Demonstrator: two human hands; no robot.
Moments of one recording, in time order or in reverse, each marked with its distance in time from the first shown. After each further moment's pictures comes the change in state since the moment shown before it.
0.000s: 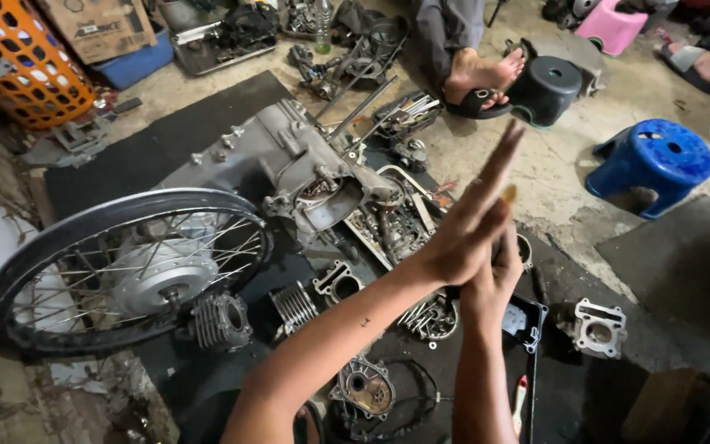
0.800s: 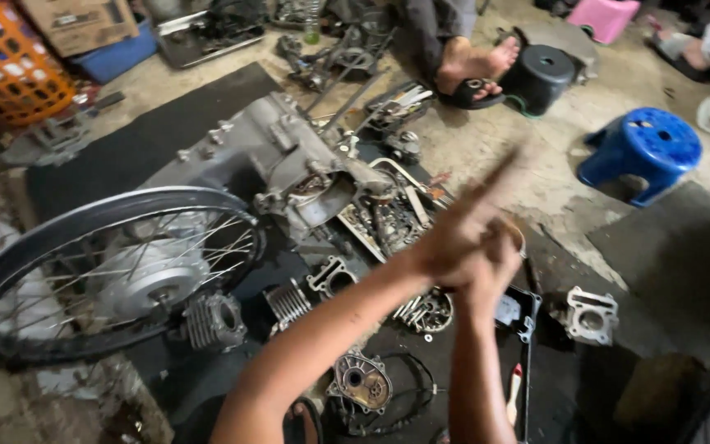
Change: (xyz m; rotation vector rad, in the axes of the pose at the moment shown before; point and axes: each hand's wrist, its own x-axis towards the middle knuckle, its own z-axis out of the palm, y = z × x) left_hand -0.007 -0.002 -0.013 0.027 -0.180 -0.014; right_hand -0.008 0.002 0.013 -0.168 0.034 0.113
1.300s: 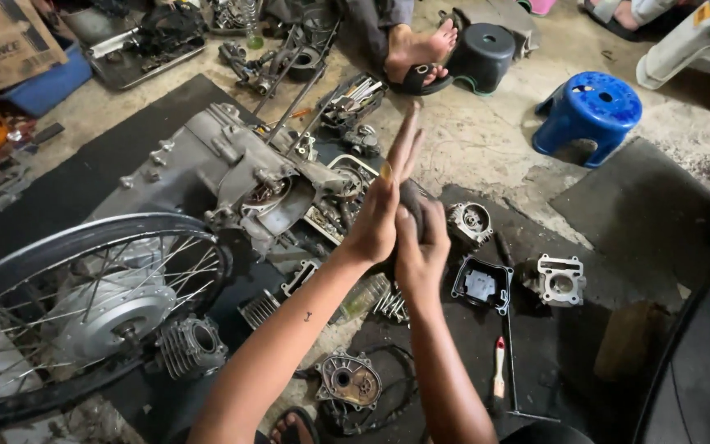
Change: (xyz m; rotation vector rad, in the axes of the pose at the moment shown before) left_hand 0.000 0.000 -0.015 -0.212 0.111 -0.062; right_hand 0.001 0.001 0.019 0.042 0.138 -0.049
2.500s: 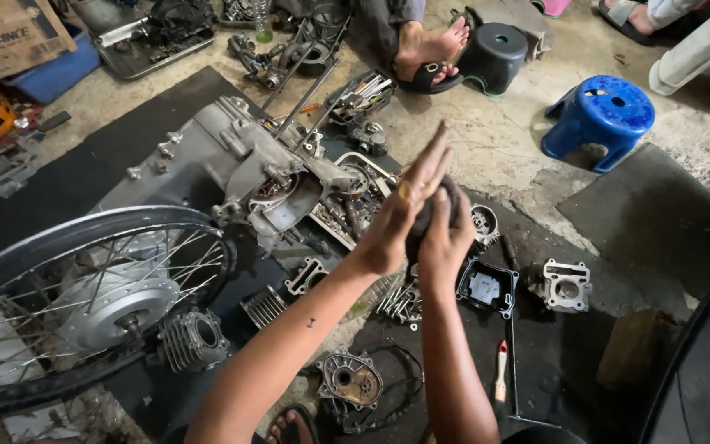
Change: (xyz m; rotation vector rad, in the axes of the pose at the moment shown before) left_hand -0.011 0.003 0.004 -0.160 0.019 -0.051; right_hand 0.014 0.006 0.005 0.028 0.075 0.056
